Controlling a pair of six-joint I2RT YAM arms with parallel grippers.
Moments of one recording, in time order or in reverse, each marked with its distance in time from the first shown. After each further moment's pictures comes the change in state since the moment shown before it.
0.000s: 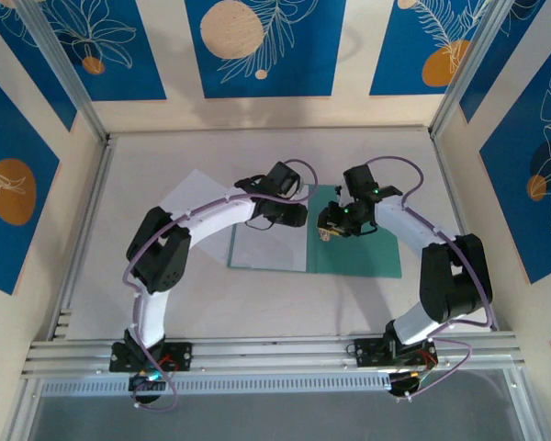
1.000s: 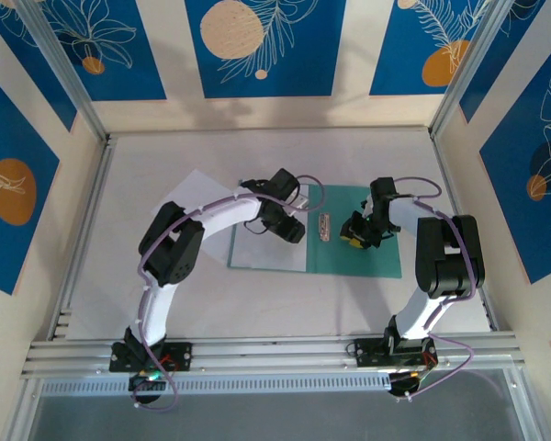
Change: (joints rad) left arm 0.023 0.097 0.061 -0.128 0.108 0.342; right arm -0.238 0.149 -0.087 0.055 -0.043 -0.055
